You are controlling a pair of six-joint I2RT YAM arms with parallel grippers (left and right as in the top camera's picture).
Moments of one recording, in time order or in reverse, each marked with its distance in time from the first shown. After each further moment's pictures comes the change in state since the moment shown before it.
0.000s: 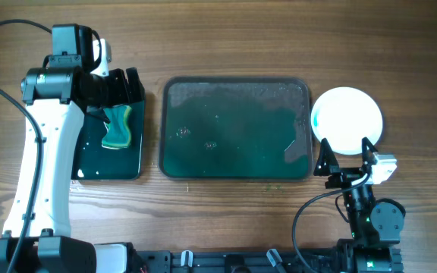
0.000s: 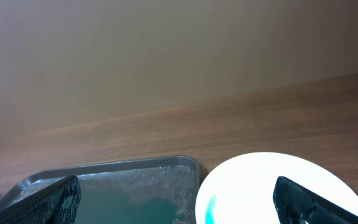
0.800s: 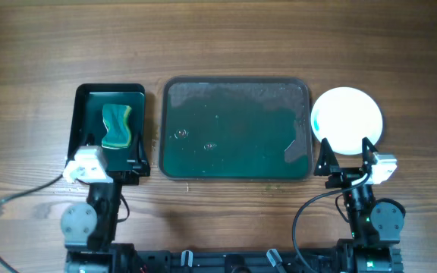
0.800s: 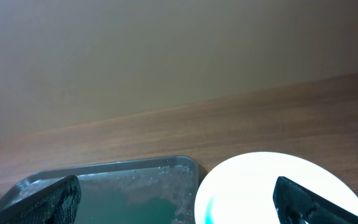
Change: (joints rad) left arm -0.068 -1.347 -1.255 1.047 -0.097 0.013; right arm 0.000 0.001 -0.001 0.001 0.004 0.000
